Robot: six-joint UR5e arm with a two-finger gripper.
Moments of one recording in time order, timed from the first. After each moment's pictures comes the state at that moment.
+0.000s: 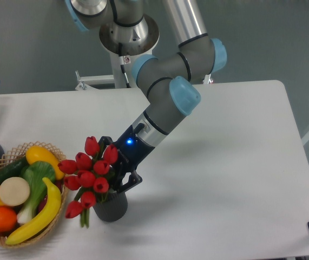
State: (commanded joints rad) arm 2.45 -1.93 -1.77 -0.78 0.63 1.24
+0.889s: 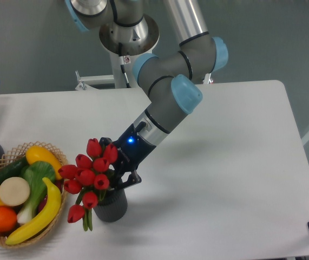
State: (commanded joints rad) arm 2.47 -1.92 -1.75 -0.78 0.61 1.22
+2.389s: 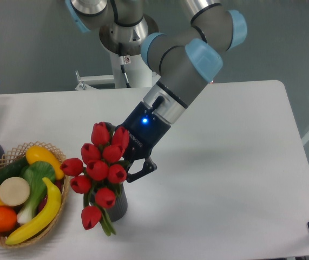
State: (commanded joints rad) arm 2.50 -1.85 -1.59 -0.78 0.51 0.82
